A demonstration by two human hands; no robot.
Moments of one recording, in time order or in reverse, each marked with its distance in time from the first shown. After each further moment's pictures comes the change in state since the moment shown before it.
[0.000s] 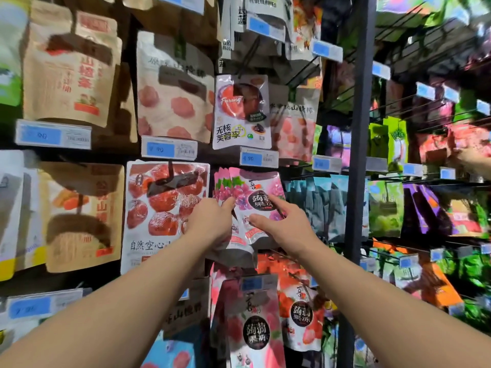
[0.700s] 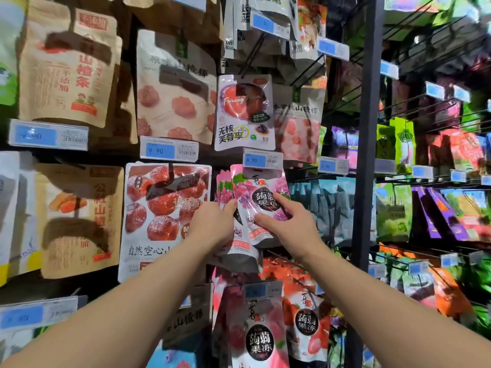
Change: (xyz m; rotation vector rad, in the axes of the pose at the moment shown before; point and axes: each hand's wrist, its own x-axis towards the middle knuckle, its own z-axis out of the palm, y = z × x) left_hand 0.009 -0.003 0.004 -0.044 0.001 0.001; right_hand 0.014 0.011 0.003 0.009 0.061 -0.002
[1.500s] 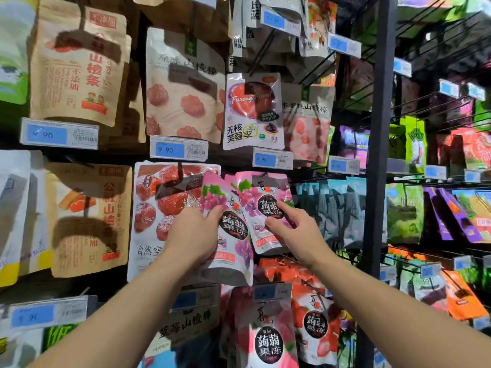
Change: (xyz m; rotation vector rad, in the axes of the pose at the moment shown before) left_hand -0.025 -0.024 -0.042 0.019 0.087 0.048; right_hand 0.004 0.021 0.008 -0.062 -0.095 0.038
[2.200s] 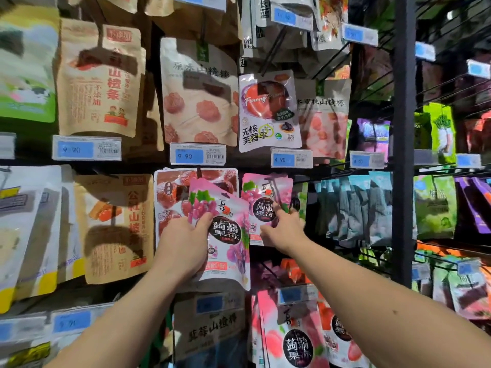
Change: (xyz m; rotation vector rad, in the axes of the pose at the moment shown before) left_hand 0.002 -0.038 -0.038 -0.040 0.078 0.037; right_hand 0.055 0.003 0.077 -0.411 -0.014 0.222
